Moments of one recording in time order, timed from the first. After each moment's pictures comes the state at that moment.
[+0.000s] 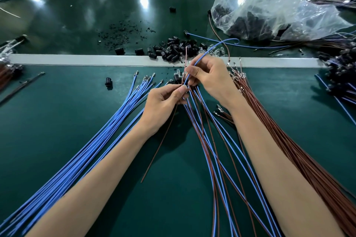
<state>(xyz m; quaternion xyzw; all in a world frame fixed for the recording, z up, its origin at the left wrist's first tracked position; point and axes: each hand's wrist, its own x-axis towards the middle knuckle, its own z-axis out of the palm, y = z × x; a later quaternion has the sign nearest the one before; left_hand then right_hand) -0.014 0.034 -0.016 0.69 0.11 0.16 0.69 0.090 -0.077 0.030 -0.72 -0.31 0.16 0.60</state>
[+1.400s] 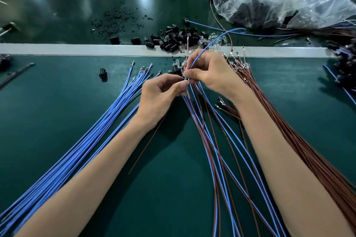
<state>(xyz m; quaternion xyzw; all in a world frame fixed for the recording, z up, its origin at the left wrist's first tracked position) -0.012 0.036 -0.018 0.69 0.12 0.19 0.69 0.095 -0.079 0.023 -0.72 -0.33 0.24 0.57</state>
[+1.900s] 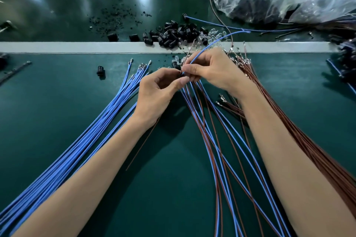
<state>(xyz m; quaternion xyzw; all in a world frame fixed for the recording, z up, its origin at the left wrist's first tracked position) -0.013 0.033 -0.014 0.71 0.13 0.21 0.66 0.100 -0.085 0.022 -0.75 -0.33 0.24 0.52</state>
